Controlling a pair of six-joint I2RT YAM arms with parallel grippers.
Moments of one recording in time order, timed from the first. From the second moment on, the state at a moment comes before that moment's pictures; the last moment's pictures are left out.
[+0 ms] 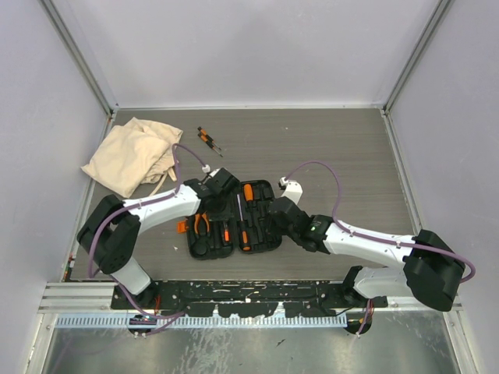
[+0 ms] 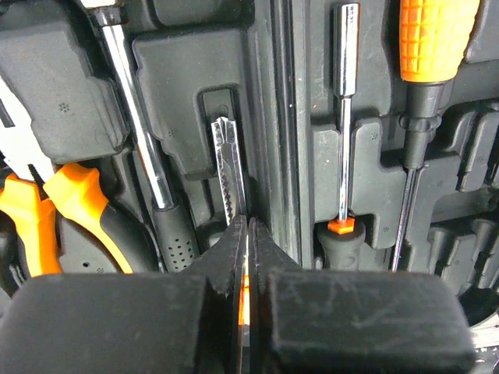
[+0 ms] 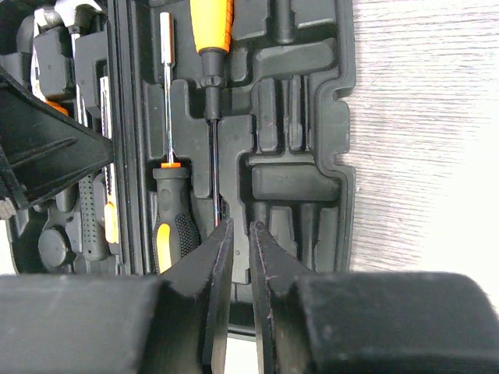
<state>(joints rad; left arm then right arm) -0.76 1.62 1.00 -0.54 -0.15 -0.80 0.95 1.22 0.62 -0.15 0.36 0.86</state>
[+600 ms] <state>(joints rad) -0.77 1.67 1.07 -0.61 -0.16 -0.80 0.95 1.22 0.62 -0.15 0.35 0.86</state>
